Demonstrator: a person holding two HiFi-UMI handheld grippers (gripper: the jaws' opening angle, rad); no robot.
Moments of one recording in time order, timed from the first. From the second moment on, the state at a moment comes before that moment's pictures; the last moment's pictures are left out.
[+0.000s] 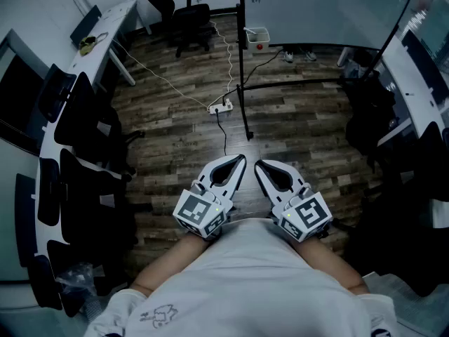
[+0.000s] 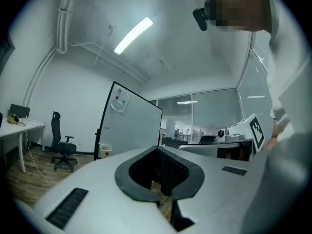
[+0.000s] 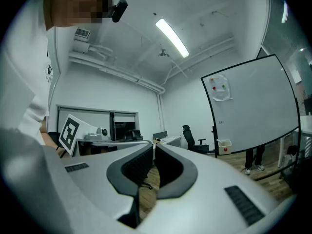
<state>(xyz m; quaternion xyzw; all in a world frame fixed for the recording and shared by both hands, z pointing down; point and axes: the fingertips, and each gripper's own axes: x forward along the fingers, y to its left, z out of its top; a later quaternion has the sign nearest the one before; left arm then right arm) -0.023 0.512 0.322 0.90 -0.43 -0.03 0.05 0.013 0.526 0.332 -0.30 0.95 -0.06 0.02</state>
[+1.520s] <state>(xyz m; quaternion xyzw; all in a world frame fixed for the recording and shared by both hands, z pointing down) 0.155 0.332 0.343 0.89 -0.44 -0.05 0.09 0.207 0.343 0.350 -0.29 0.95 -0.10 0.02</state>
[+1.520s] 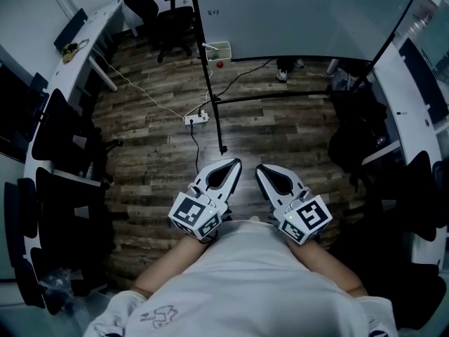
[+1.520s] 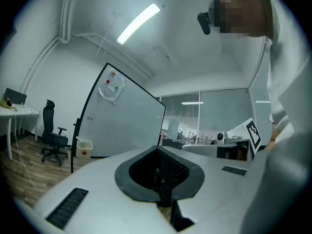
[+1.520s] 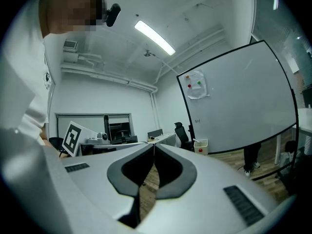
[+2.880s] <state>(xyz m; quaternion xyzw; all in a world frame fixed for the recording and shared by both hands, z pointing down) 0.094 0.127 0.349 0.94 -0.33 -0.03 0.10 0.117 0.147 0.364 -0.36 0.92 -0.11 0.01</state>
